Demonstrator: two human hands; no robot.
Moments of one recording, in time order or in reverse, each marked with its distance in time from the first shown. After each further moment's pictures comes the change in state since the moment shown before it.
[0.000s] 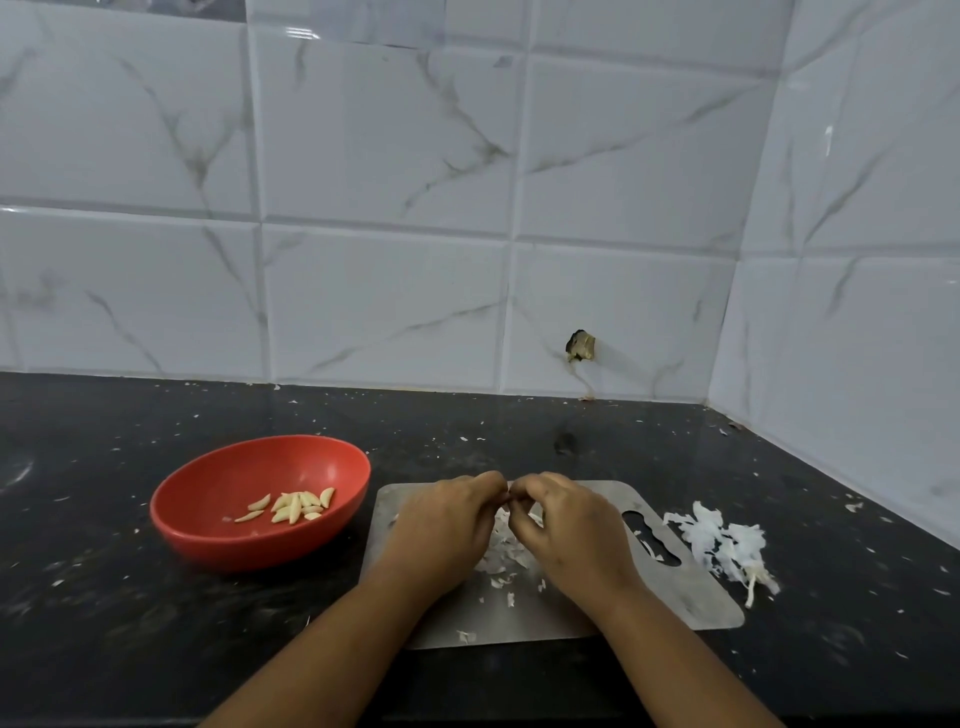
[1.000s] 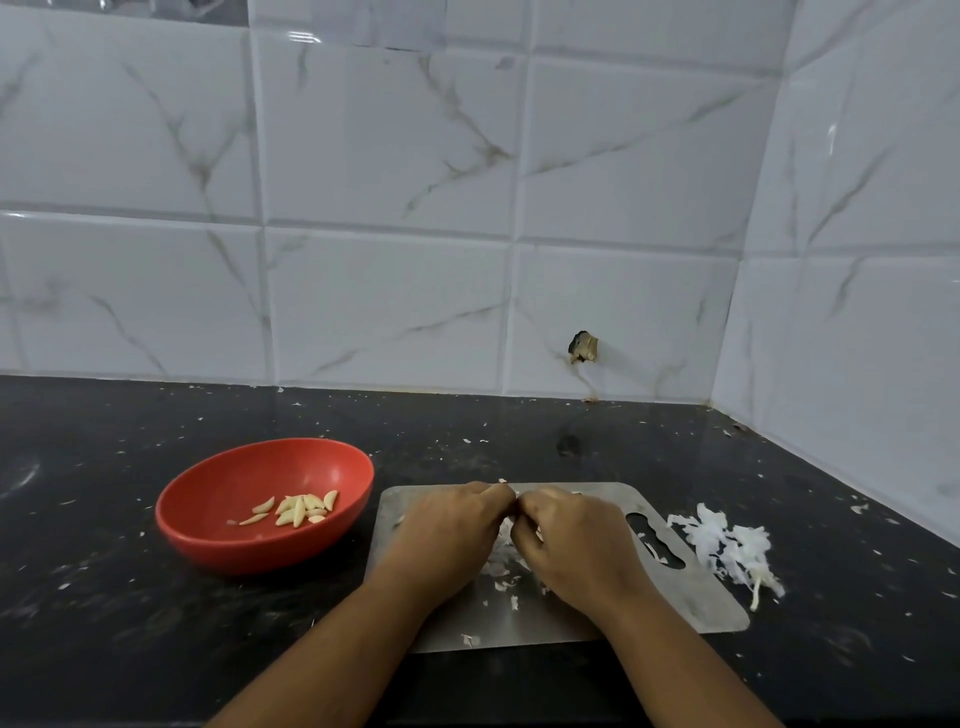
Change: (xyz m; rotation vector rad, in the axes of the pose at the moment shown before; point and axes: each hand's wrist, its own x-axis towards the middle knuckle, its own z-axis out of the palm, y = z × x) left_hand 0.002 0.000 -0.001 0.124 -0.090 0.069; right_hand -0.001 -0.005 -0.005 -0.133 -0.021 -0.063
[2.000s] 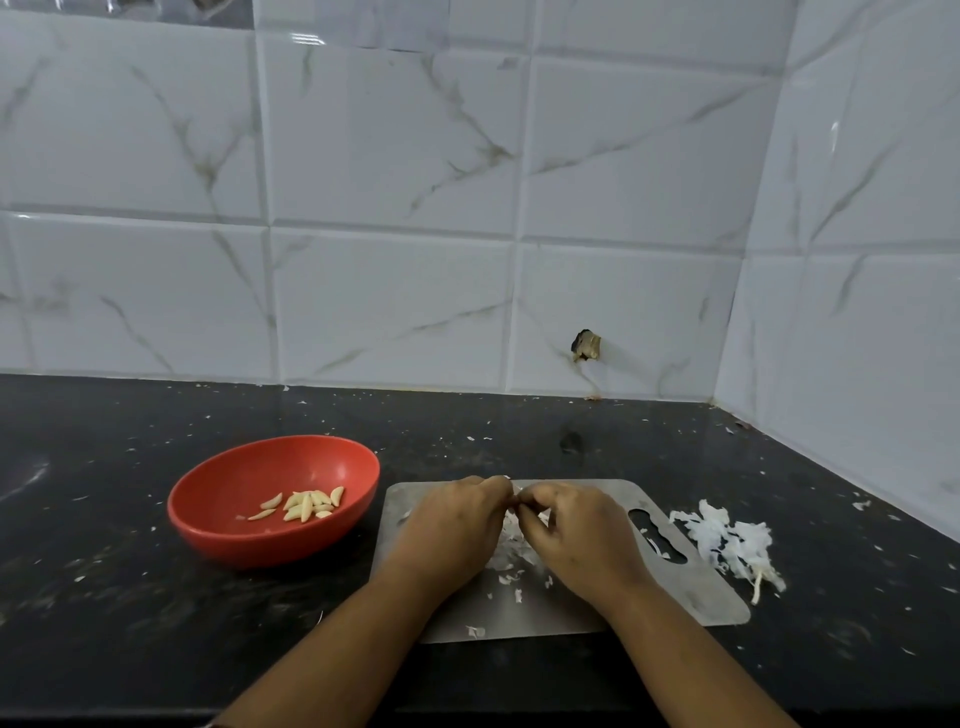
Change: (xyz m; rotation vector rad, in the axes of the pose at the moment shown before) left_hand -0.001 -0.005 0.008 -0.110 0.071 -0.033; right_hand -0.001 0.002 -0.003 0.203 -0.074 0.075
